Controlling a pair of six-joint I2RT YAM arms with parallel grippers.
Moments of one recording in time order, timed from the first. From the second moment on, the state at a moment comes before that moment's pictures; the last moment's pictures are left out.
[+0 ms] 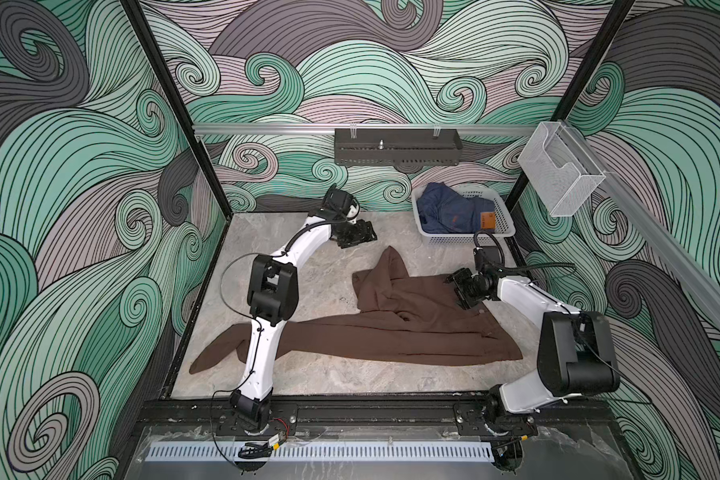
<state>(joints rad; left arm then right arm) -0.42 2.31 2.15 -0.80 0.43 -0.43 0.04 1.57 0.92 -0.47 -0.26 1.05</state>
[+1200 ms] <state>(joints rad) -0.44 2.00 1.92 -0.79 0.01 -0.35 -0.08 1.73 0.98 -0.46 -0.16 0.95</state>
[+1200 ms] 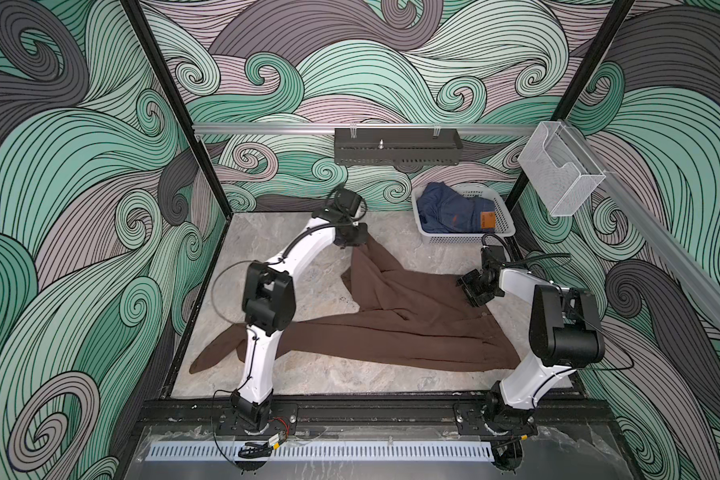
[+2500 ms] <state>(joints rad) -0.03 1.68 1.31 -0.57 -0.02 -0.51 -0.03 1.59 0.96 -0.61 0.08 0.95</state>
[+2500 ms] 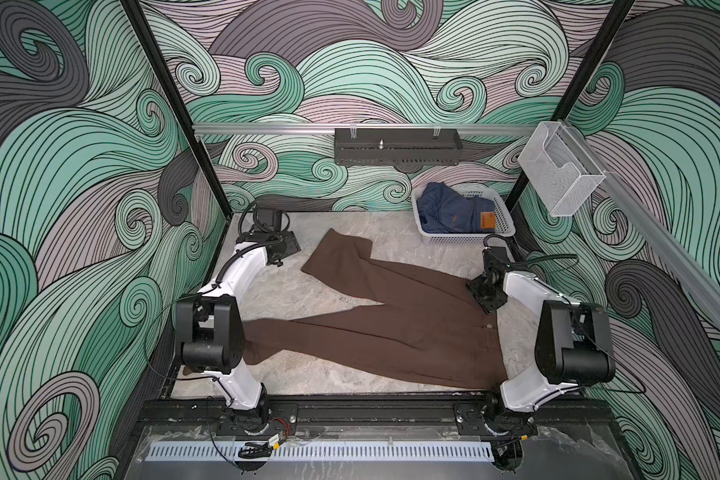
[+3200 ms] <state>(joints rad) 0.02 2.01 1.24 -0.24 0.42 -0.73 0.04 1.64 0.95 -0.62 0.07 0.95</state>
